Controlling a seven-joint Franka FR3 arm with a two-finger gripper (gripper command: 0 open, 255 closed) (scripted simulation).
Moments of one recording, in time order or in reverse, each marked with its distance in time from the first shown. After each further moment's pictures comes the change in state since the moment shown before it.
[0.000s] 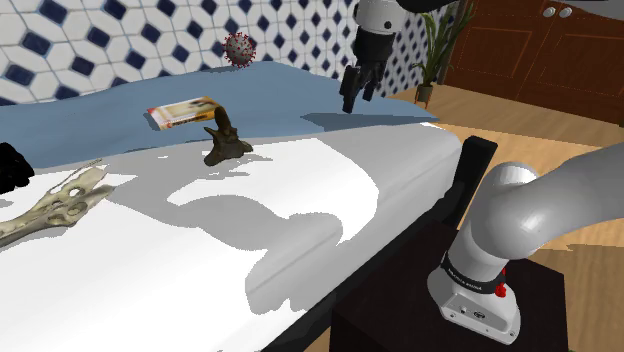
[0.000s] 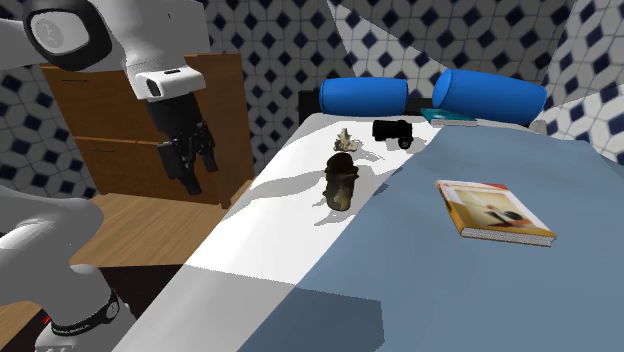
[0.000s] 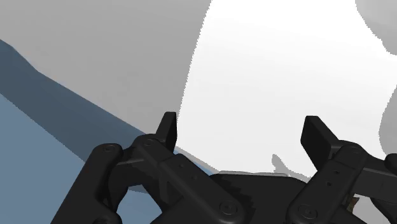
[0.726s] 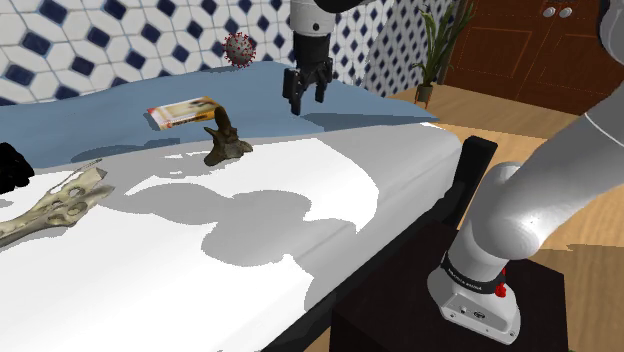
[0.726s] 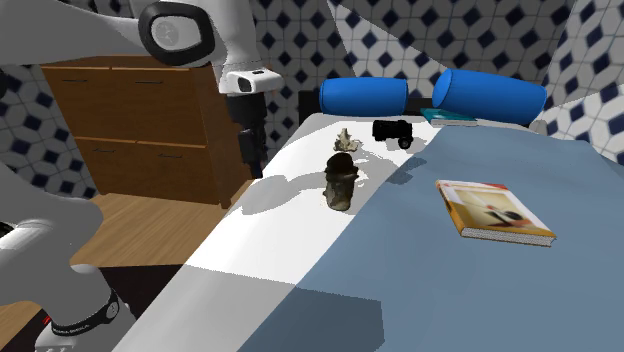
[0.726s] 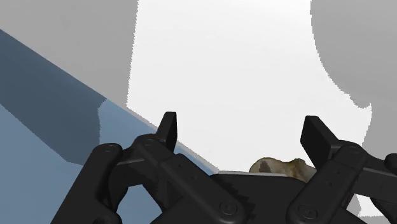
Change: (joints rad) arm 0.021 0.370 0.105 0.283 0.012 0.022 0.103
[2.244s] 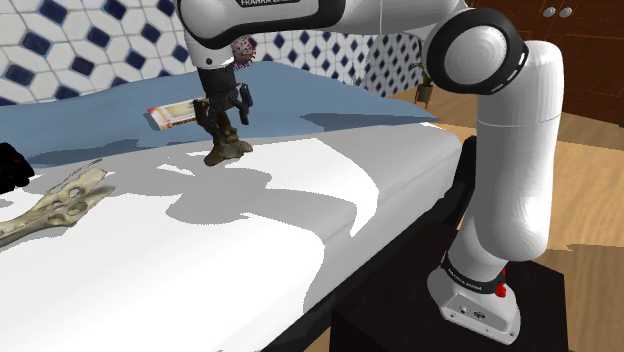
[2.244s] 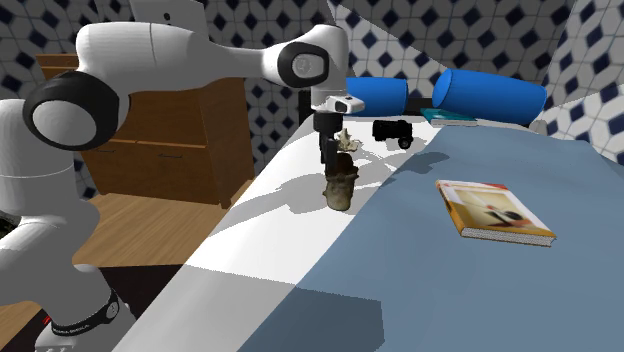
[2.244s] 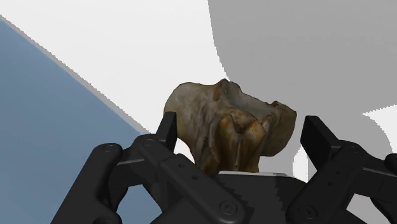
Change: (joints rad) arm 0.096 0.700 0.117 0.680 -0.121 -0.114 0.181
